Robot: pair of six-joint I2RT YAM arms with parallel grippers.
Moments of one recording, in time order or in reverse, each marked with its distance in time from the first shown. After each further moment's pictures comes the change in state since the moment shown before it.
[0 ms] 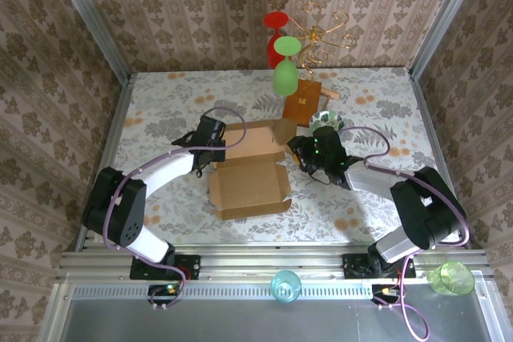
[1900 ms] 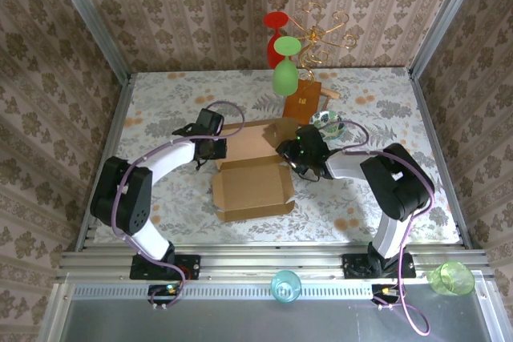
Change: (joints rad) left arm 0.057 0.100 0.100 -0.100 0.165 -0.012; right arm 0.026 0.256 0.156 -0.040 0.023 -0.173
